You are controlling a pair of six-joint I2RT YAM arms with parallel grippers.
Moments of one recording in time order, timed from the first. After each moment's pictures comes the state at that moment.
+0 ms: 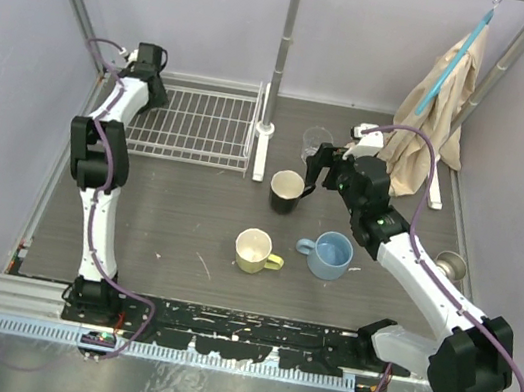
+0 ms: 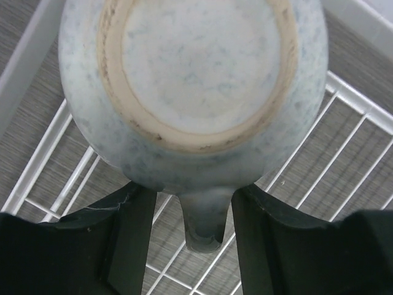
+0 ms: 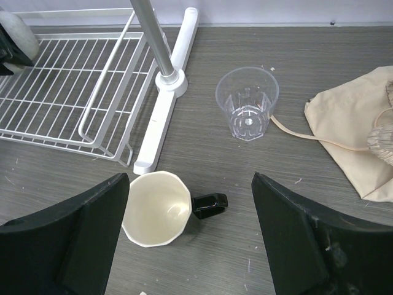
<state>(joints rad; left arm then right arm) 0.02 2.33 2.05 -0.58 -0.31 -0.46 0.47 1.17 0.86 0.07 0.16 0.27</state>
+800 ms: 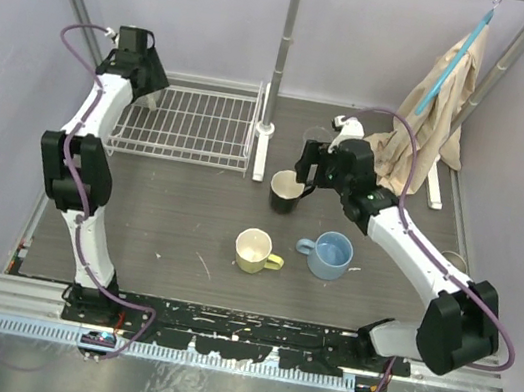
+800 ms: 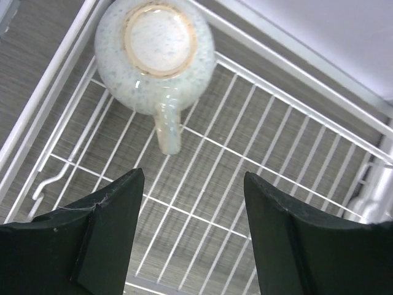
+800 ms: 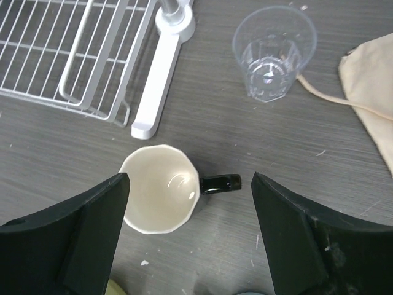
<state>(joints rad) 0.02 2.03 1.84 -0.53 -0.19 -0.46 0.47 1.33 0.98 -0.10 0.09 0.28</state>
